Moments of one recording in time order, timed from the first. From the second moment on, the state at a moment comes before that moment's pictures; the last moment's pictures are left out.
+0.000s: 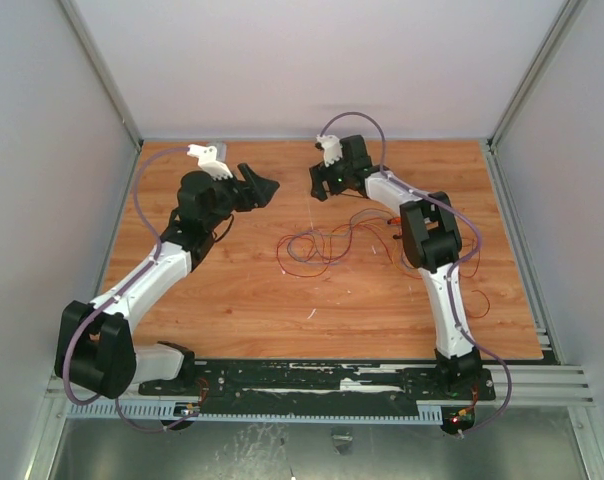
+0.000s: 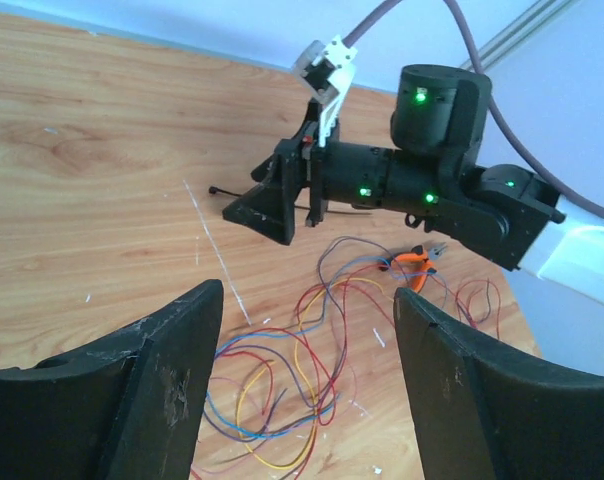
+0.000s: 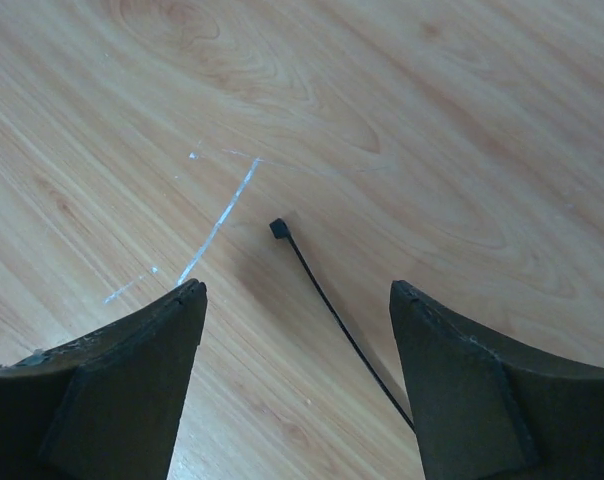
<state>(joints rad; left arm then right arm) -0.32 1.27 0.85 0.28 0.19 -0.55 0.38 2.38 1.87 -0.16 -0.36 -0.11</state>
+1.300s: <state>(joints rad) -0.30 1.27 0.83 0.28 0.21 -0.53 0.45 2.49 2.03 -0.24 -0.27 -0.22</state>
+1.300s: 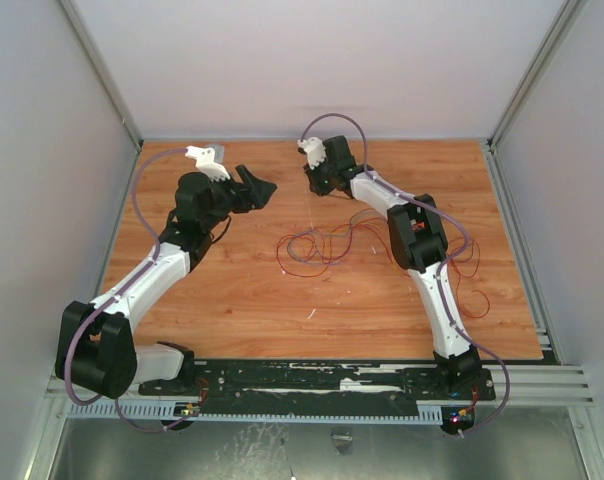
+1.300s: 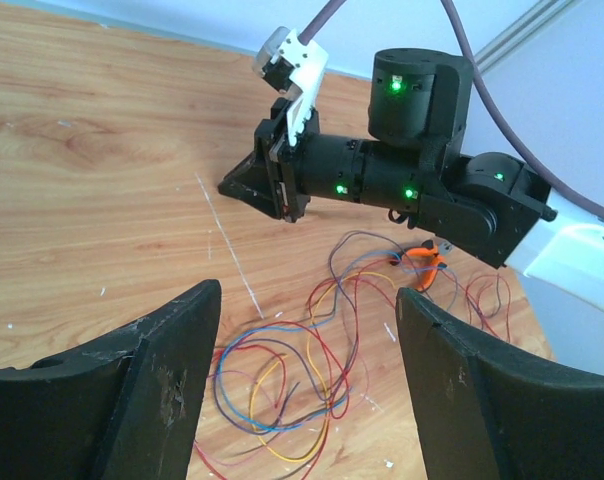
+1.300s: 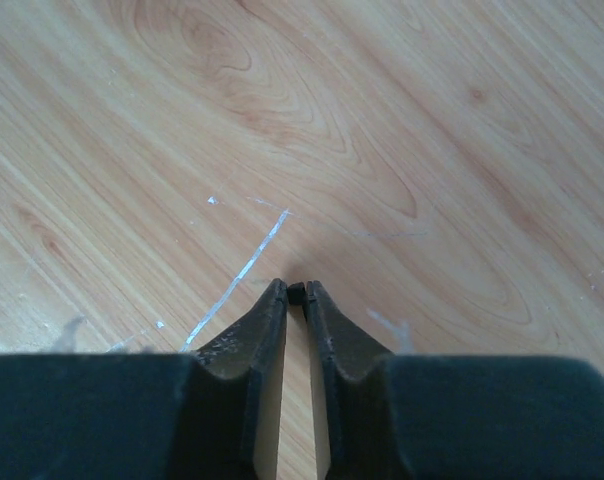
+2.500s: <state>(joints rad) -0.28 1.12 0.77 0.41 0.40 -0.59 0.47 2.05 2.10 -0.14 -0.11 -0.10</state>
